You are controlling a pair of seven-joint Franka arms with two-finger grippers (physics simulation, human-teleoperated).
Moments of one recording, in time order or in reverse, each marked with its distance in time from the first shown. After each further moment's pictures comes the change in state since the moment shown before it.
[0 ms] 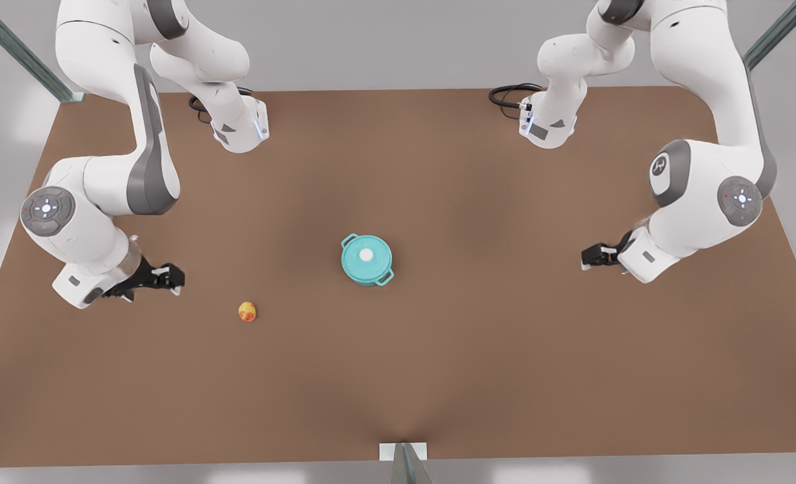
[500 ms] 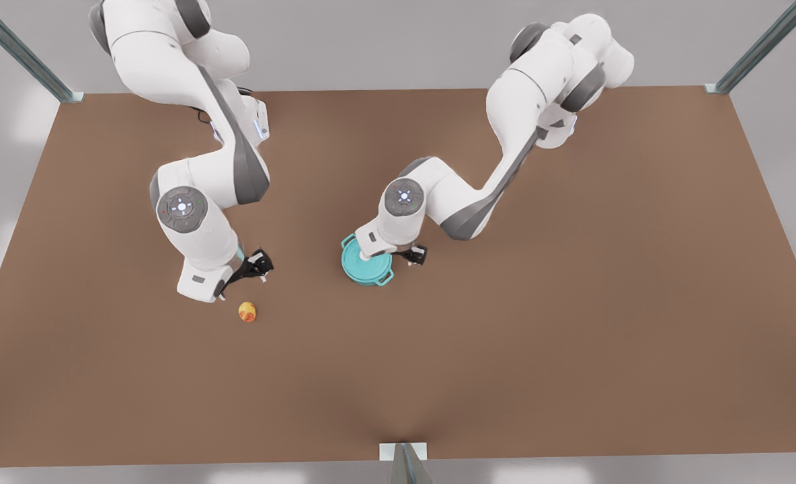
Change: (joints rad) left arm -0.722 0.537 -0.006 0.475 0.180 0.087 -0.402; right arm 0.221 0.073 0.027 -0.005 -0.022 0.010 -0.048
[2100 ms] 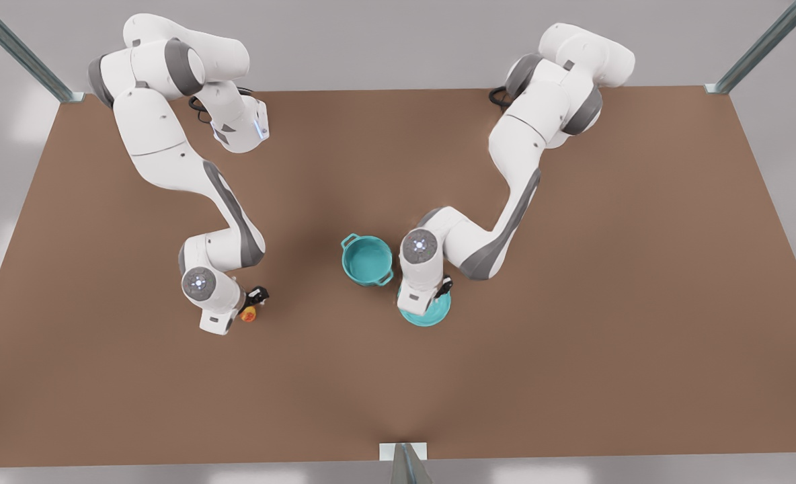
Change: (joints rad) left arm 0.114 0.139 0.076 0.007 0.173 0.101 -0.675; right arm -0.155 0.283 -0.003 -0.338 -0.008 0.512 -0.129
